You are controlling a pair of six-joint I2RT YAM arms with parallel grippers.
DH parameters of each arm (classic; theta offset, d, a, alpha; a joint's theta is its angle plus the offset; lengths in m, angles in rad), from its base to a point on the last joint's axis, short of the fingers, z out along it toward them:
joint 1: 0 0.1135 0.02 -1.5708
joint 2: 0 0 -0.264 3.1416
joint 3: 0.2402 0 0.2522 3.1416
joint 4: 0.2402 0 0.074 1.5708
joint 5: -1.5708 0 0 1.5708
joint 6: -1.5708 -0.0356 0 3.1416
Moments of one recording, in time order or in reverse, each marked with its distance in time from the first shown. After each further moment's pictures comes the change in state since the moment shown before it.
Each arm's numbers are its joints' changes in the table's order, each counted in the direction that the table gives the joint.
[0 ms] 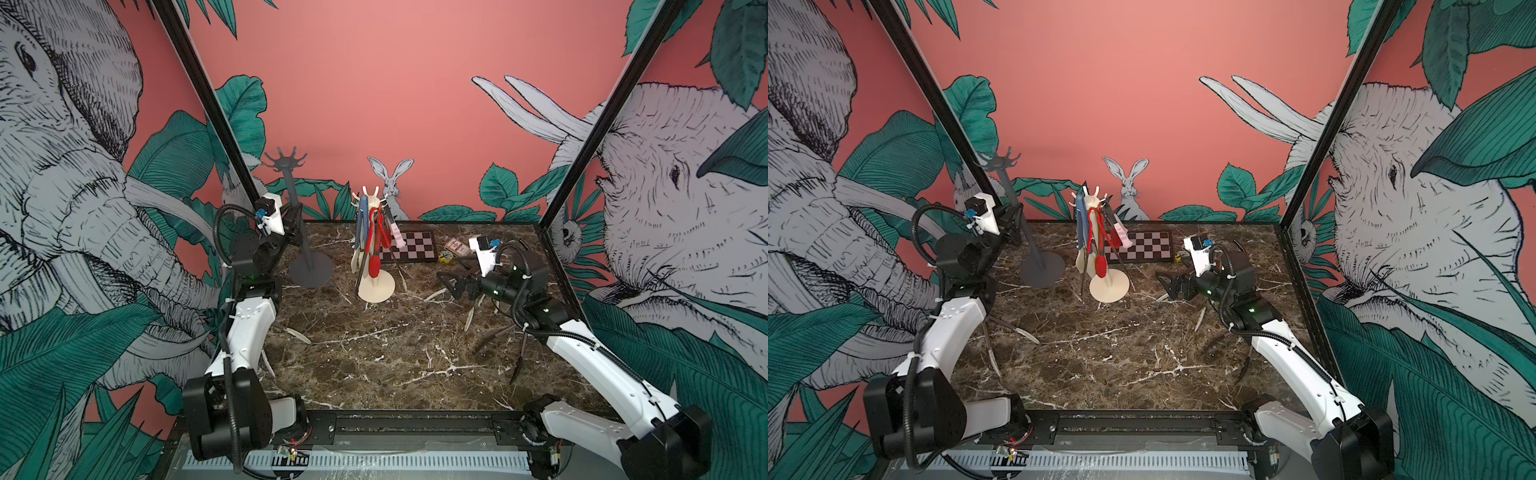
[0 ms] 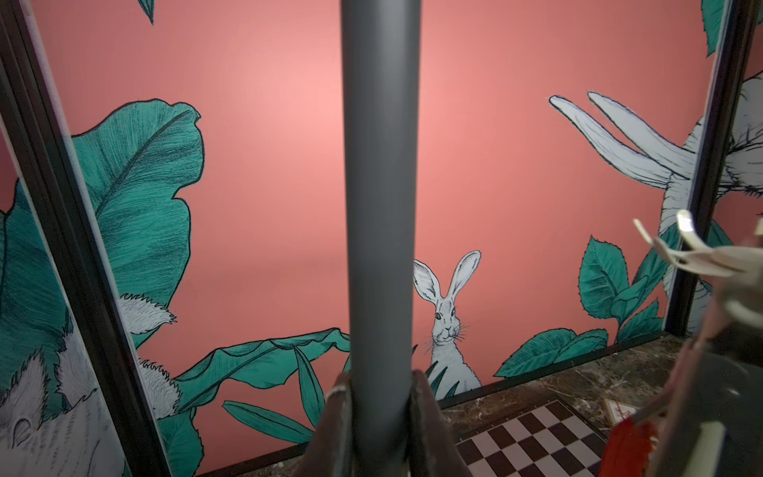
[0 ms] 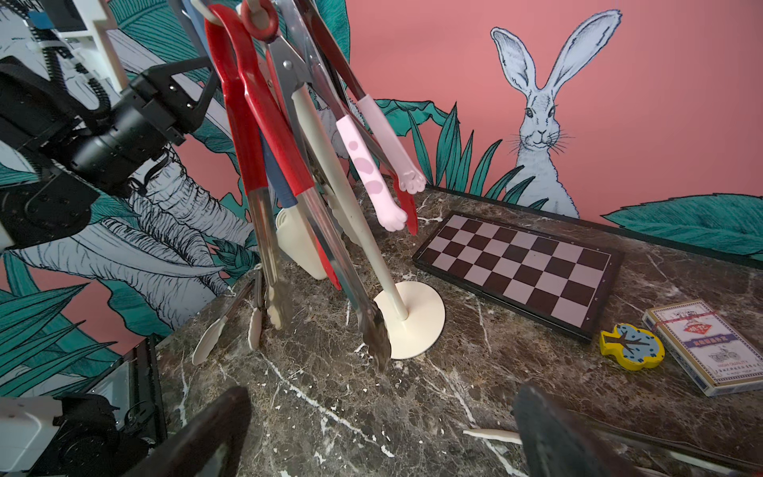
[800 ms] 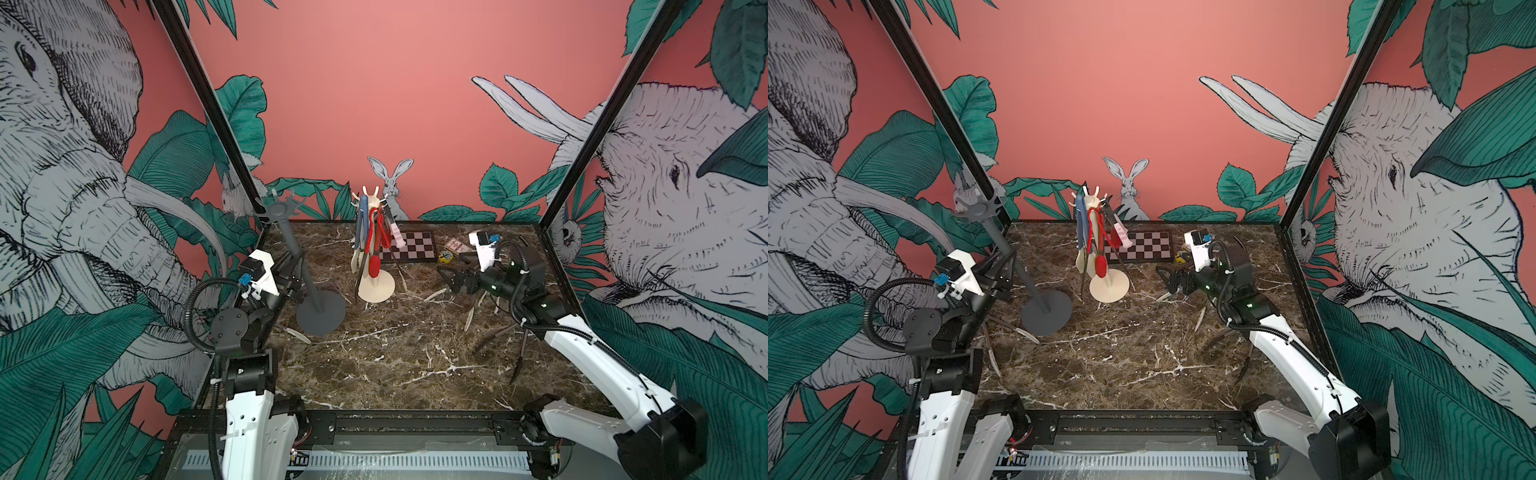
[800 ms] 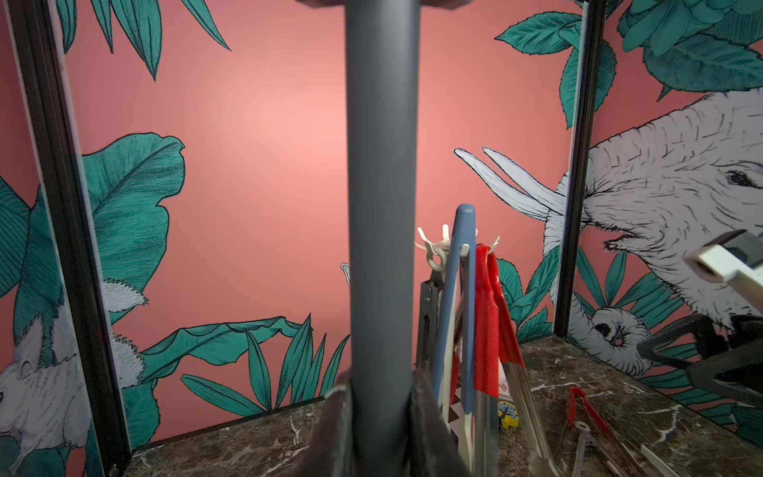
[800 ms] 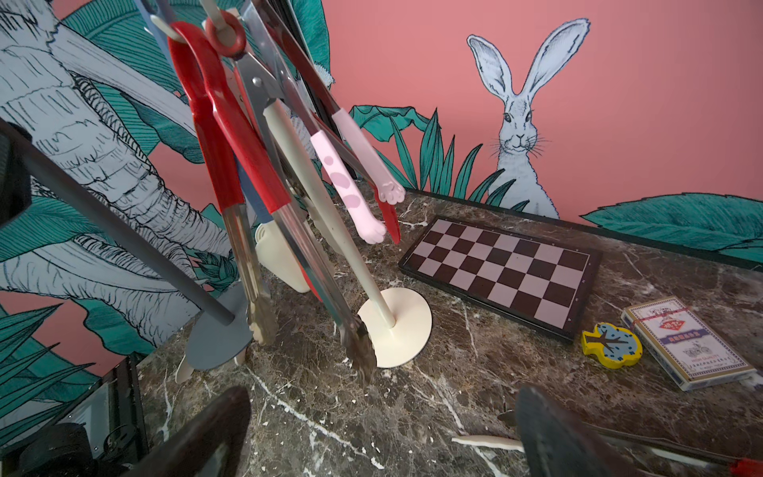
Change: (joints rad) left arm -0.005 -0.664 -0.276 0.312 -0.066 0.158; right arm 0.000 0.037 0.041 0.001 -0.046 -0.023
